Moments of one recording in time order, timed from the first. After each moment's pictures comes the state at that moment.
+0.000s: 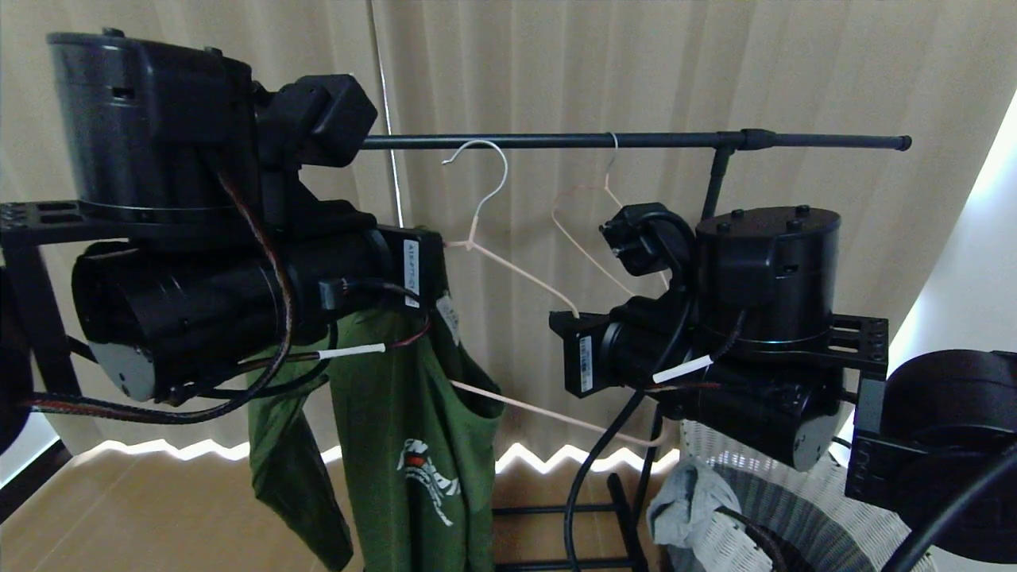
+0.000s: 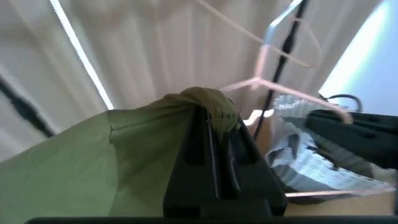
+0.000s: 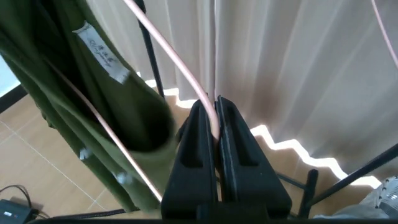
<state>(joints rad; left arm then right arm) -0.70 1.53 -1.10 -0.22 0.23 -0.05 0.84 1.75 -1.01 -0.43 -0.28 0.23</state>
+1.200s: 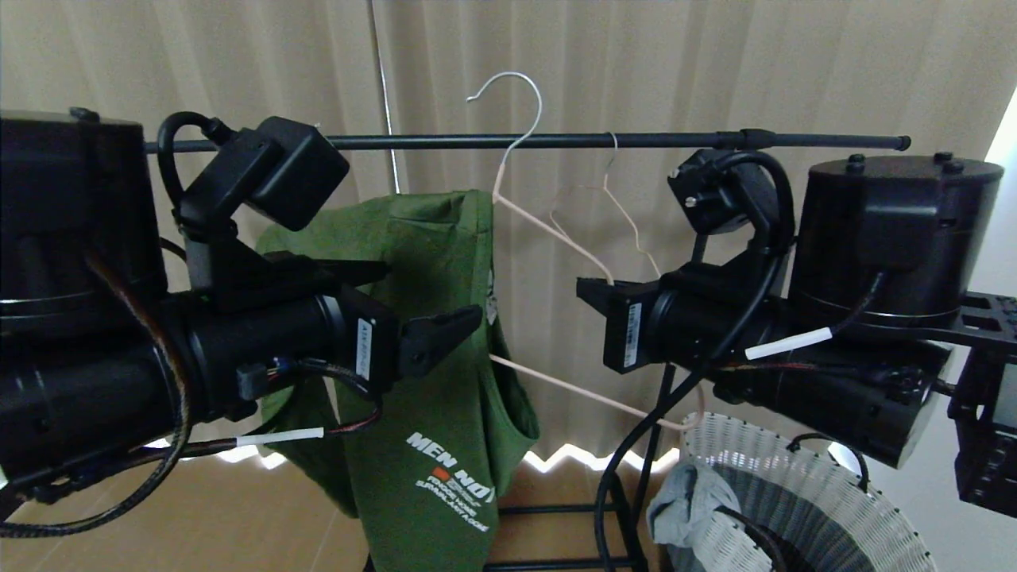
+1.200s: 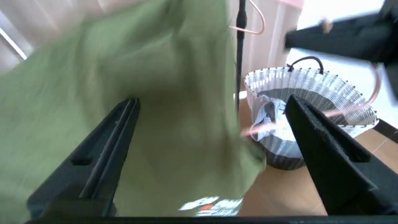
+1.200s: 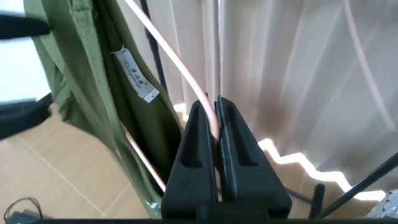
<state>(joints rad) -0.70 1.39 -0.91 -0.25 0.10 0.08 0.82 1.62 -0.99 -0.43 -0.28 0.23</state>
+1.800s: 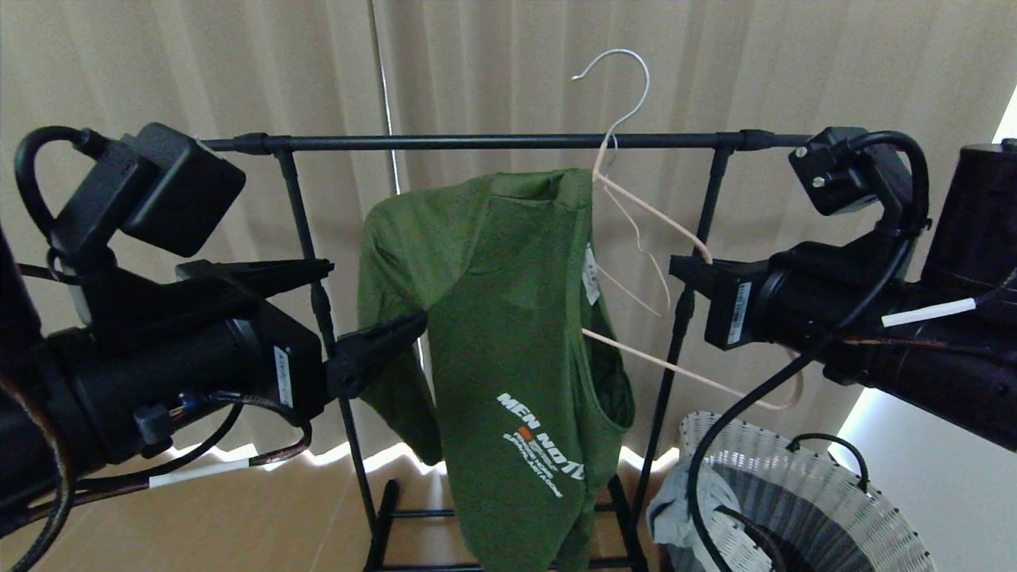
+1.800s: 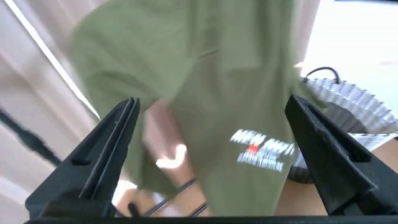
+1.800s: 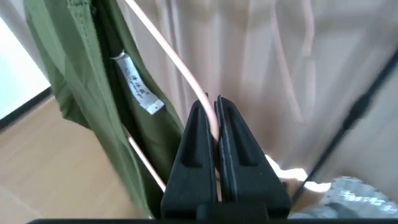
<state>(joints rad) -0.65 1.27 -0.76 -0.37 0.10 0.15 0.67 1.48 -0.88 -0.43 -0.27 0.14</state>
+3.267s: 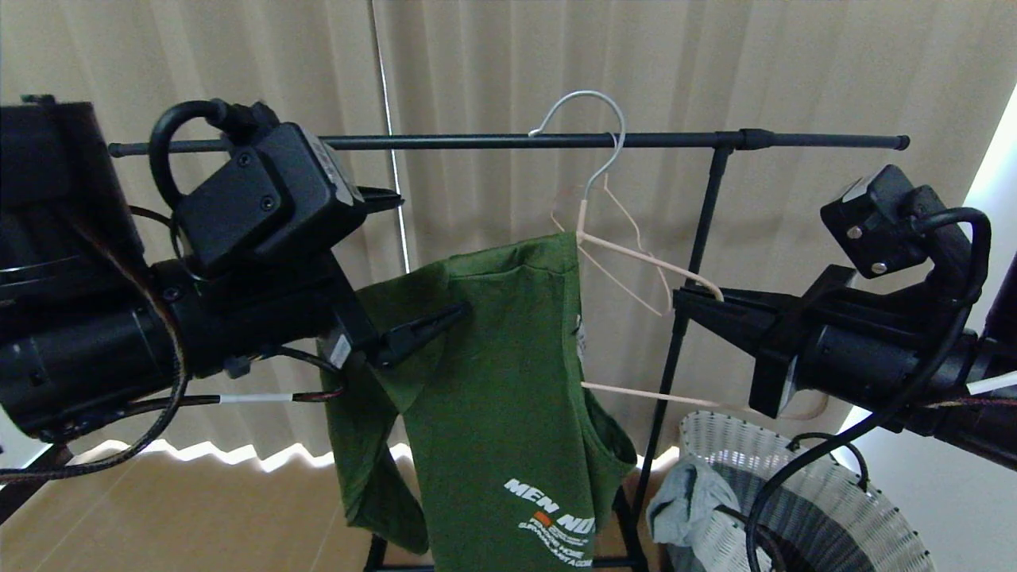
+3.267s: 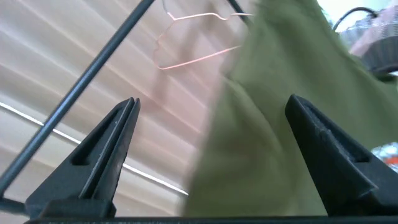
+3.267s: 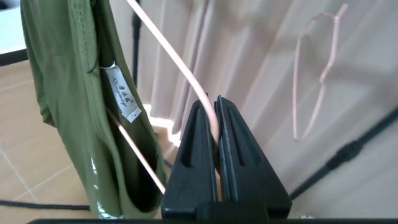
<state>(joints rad) -0.57 1.43 -0.88 -0.46 -0.19 0.72 0.63 1.40 -0.71 -0.55 0.02 -0.12</state>
